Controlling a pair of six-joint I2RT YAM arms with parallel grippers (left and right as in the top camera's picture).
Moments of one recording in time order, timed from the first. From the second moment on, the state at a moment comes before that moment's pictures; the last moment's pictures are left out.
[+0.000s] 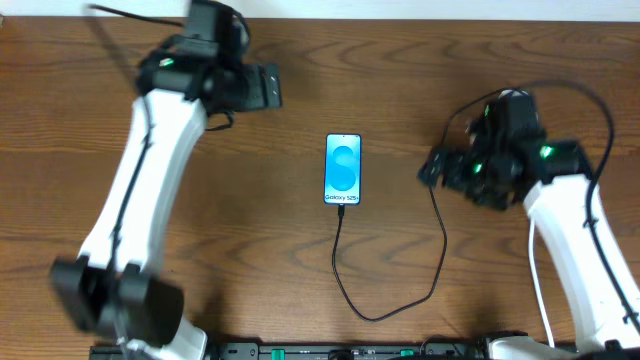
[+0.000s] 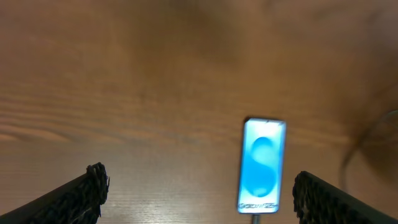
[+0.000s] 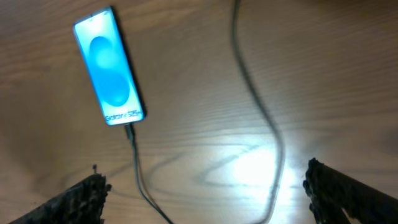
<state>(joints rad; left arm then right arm) -0.18 1.73 1.75 -1.03 0.14 -0.31 0.12 1.43 1.28 -1.12 -0.22 0.43</state>
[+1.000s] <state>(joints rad) -0.17 1.65 1.75 -1.03 0.12 -0.31 -0.36 1.70 1.50 -0.79 0.20 0.42</state>
